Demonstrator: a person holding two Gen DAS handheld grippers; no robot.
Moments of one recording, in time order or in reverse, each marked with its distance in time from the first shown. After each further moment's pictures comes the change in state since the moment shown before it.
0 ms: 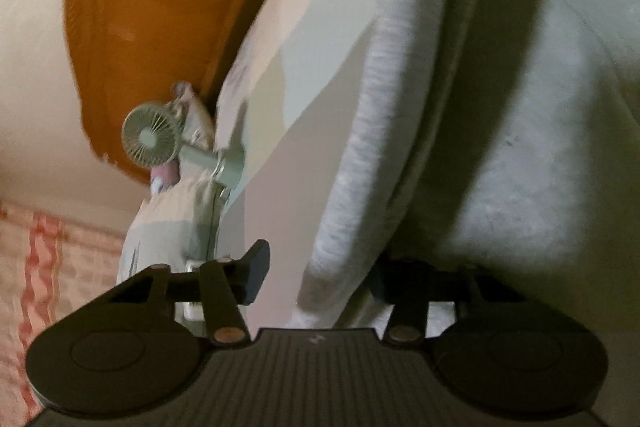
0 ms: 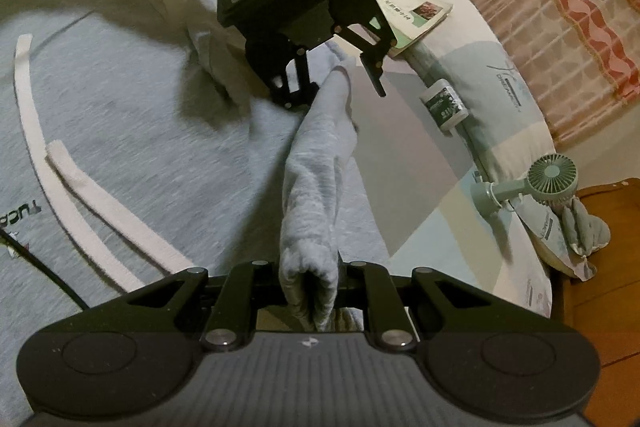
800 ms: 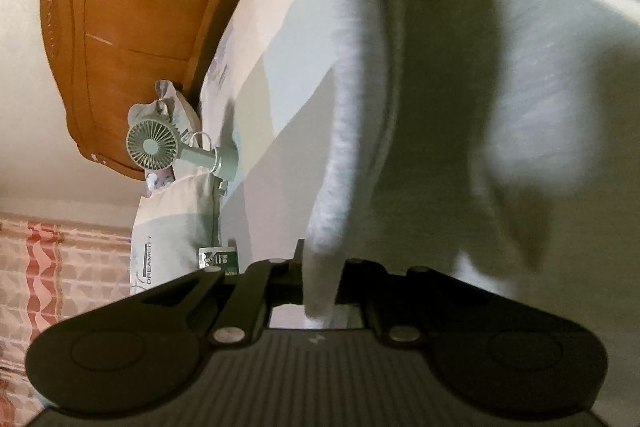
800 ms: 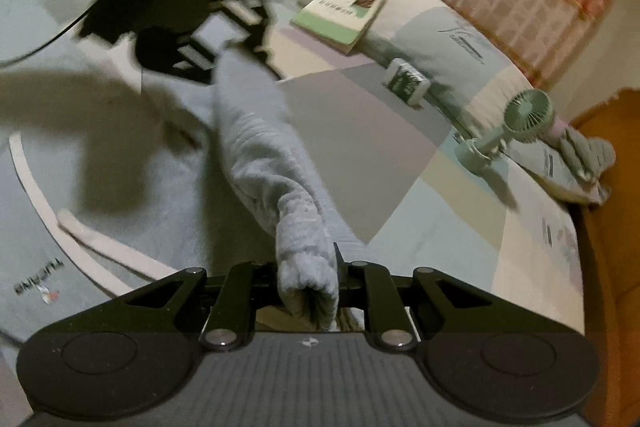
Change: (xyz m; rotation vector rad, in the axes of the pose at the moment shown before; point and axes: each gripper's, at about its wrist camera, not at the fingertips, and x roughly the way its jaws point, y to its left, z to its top) left arm -0.073 0.011 0.034 0.066 0.115 -0.076; right arm -0.037 -0.044 -0.021 0.335 -0.074 0.054
